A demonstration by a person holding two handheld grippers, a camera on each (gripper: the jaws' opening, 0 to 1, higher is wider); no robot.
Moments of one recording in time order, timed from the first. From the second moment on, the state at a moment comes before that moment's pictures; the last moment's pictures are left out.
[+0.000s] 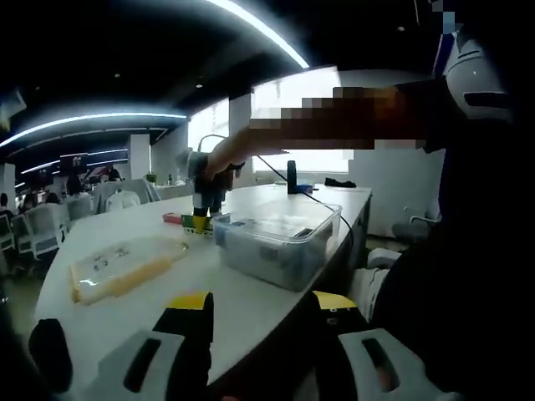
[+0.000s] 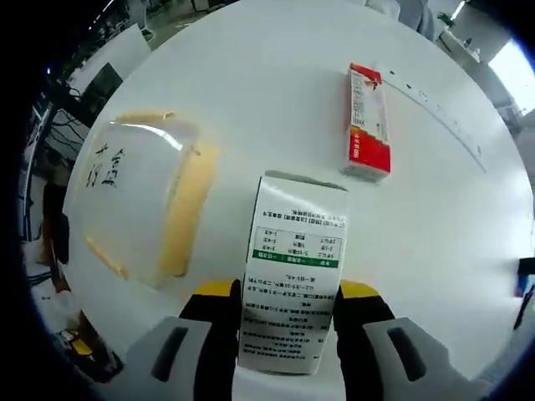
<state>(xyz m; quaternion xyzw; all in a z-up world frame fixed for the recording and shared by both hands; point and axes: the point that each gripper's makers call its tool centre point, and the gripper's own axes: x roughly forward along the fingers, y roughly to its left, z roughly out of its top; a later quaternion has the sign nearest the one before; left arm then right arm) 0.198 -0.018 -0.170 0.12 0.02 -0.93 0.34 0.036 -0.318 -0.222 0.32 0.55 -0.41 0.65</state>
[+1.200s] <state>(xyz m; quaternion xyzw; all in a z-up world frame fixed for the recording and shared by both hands) 0.191 -0.017 -0.176 0.12 0.03 -0.93 0.34 0.019 -0.288 -0.217 0.34 0.55 -0.43 0.63</state>
